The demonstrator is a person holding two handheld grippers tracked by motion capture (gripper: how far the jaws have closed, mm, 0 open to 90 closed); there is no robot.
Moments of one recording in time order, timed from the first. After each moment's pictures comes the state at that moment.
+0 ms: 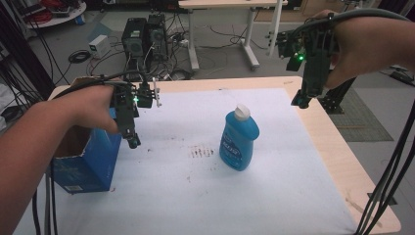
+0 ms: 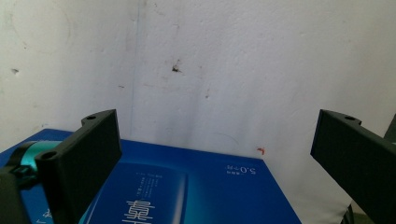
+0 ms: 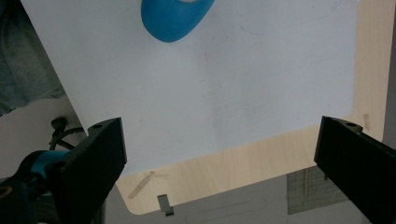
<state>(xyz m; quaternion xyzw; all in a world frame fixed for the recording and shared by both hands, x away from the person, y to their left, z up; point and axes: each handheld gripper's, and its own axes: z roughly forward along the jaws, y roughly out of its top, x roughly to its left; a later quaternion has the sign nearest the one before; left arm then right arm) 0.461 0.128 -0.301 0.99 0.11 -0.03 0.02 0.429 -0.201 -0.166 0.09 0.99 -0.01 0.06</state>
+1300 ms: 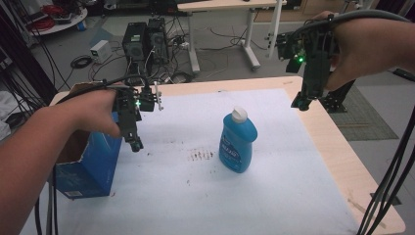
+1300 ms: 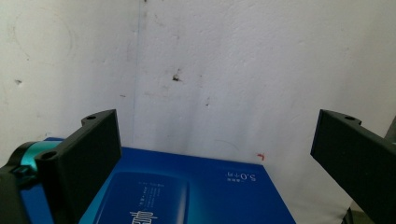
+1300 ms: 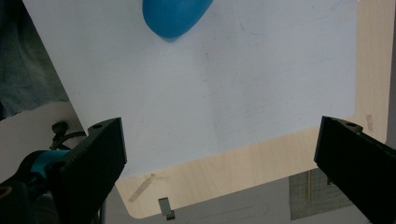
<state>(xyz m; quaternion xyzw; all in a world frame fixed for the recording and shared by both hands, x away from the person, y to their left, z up) 0.464 0.117 -0.303 0.99 0.11 -0.04 0.01 0.427 -0.211 -0.167 0.09 0.99 0.01 0.06</state>
